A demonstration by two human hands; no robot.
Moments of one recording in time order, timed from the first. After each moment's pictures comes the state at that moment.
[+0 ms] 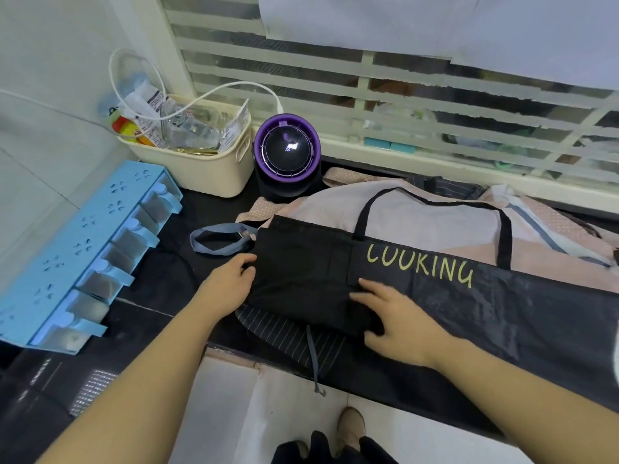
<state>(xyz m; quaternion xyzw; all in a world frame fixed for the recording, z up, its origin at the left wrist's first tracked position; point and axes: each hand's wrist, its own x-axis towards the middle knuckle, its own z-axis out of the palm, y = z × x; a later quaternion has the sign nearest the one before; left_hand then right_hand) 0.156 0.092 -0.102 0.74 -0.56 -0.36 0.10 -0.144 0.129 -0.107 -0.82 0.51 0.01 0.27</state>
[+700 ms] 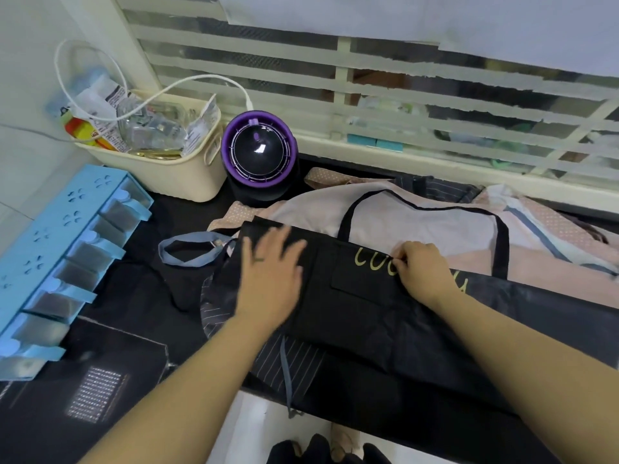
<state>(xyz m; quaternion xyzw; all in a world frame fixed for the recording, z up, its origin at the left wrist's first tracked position) 0.050 0.063 -0.123 0.64 -0.76 -0.01 0.09 -0.206 0.024 -0.134 -0.68 0.70 -0.06 0.20</state>
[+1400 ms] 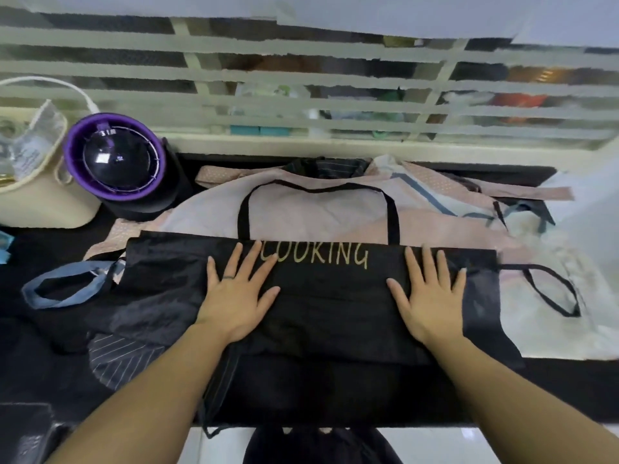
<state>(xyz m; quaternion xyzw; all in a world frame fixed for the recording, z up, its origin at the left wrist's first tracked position) -0.026 0.055 -0.166 0.54 -0.83 -0.11 -0.09 -0.338 0.137 -0.175 -0.57 0.82 0.03 0.08</state>
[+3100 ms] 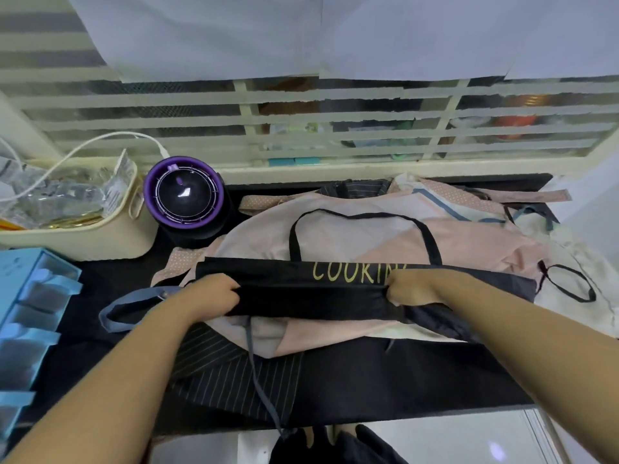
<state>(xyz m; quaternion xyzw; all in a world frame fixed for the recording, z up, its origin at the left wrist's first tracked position) 0.077 -0.002 -0.081 0.57 -0.73 -0.34 -0.17 -0.240 0.074 -0.062 -0.59 0.68 0.19 0.38</state>
